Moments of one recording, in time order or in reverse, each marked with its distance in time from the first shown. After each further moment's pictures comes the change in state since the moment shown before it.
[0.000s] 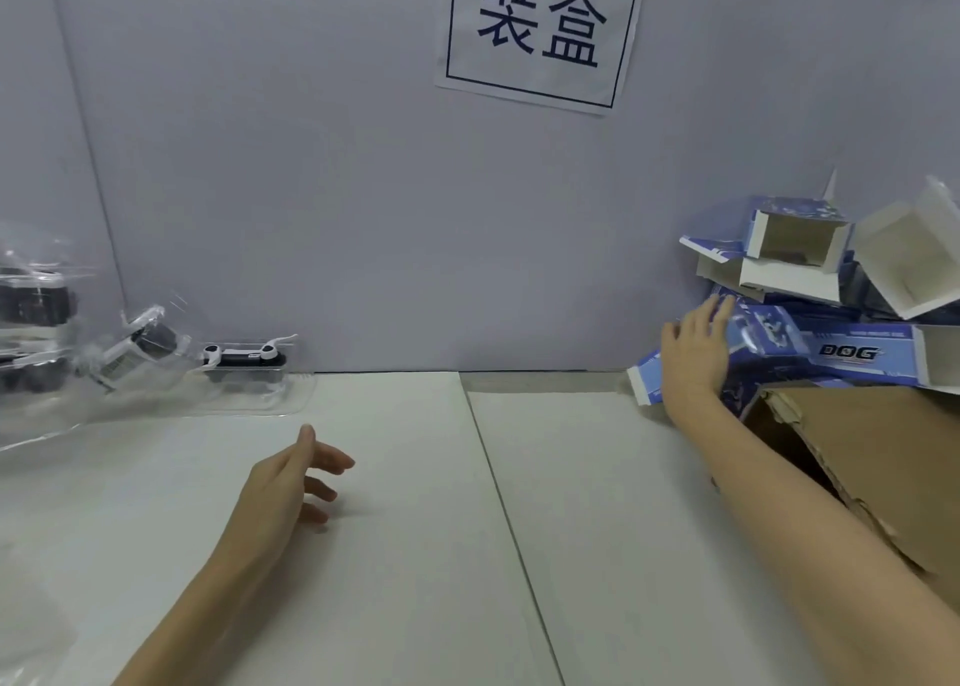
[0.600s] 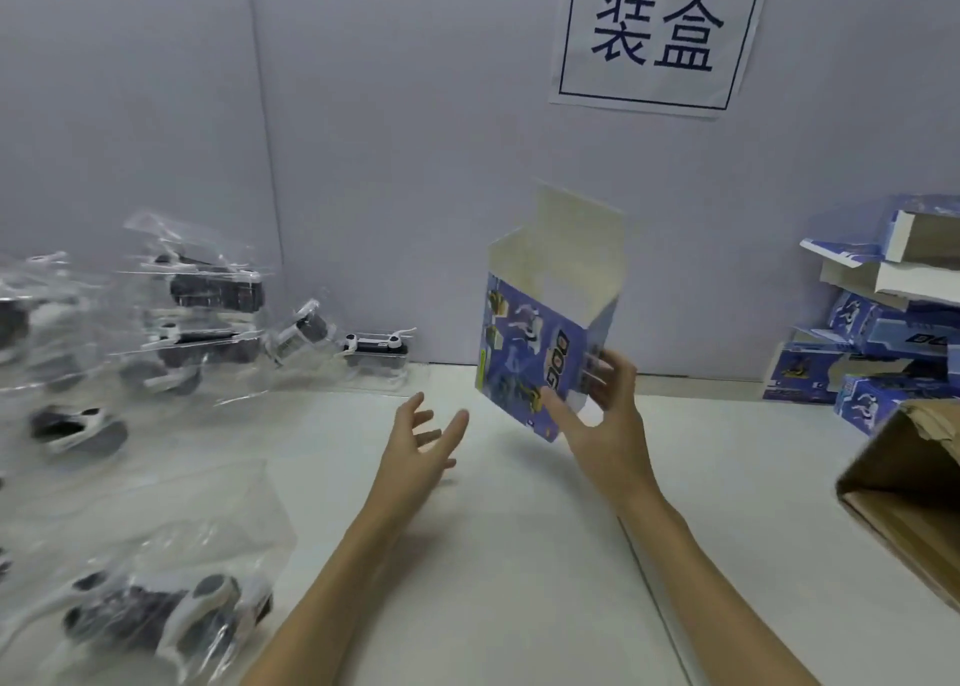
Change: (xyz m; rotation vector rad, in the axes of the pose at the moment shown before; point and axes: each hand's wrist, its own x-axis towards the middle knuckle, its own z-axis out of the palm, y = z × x) left_hand -0.027 0.026 -0.005 -0.024 0.045 -0.037; right_hand -0.192 -0.092 -0.145 2.347 0.050 -0.363
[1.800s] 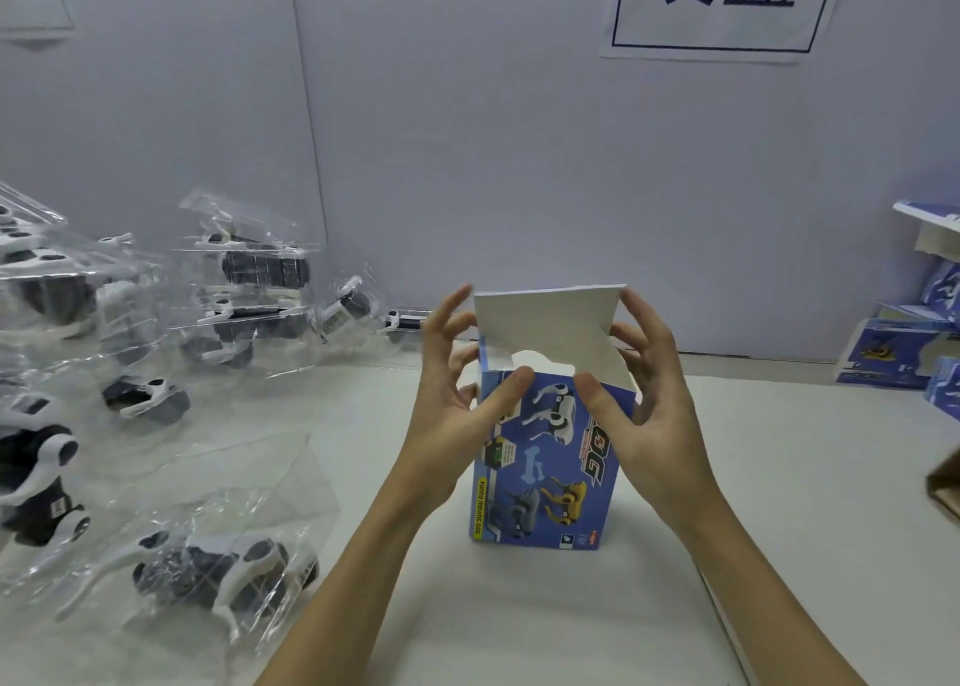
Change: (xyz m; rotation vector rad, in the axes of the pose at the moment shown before) left_hand -0.015 0.041 -0.006 -0.238 -0.103 0.442; right_hand -0.028 -0.043 0.004 0.217 -0.160 -0.090
